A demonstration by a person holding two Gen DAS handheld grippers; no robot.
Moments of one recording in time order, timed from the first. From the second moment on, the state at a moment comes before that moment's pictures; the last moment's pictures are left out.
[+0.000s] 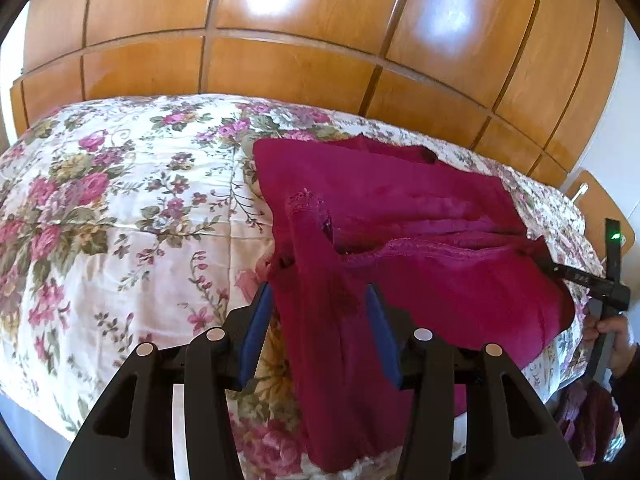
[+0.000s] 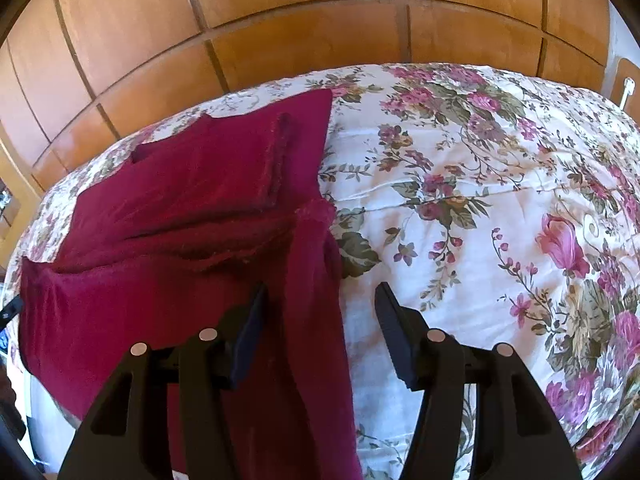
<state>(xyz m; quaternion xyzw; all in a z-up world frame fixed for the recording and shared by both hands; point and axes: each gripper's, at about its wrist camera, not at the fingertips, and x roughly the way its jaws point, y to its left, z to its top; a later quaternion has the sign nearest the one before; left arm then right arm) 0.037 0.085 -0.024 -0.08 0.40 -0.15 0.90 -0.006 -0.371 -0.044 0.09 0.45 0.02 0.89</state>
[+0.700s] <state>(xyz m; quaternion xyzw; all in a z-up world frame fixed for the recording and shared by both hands) 0.026 0.098 0.049 -0.15 0.31 -0.21 0.92 -0.016 -0.358 0.063 0.09 0.35 0.09 0.93</state>
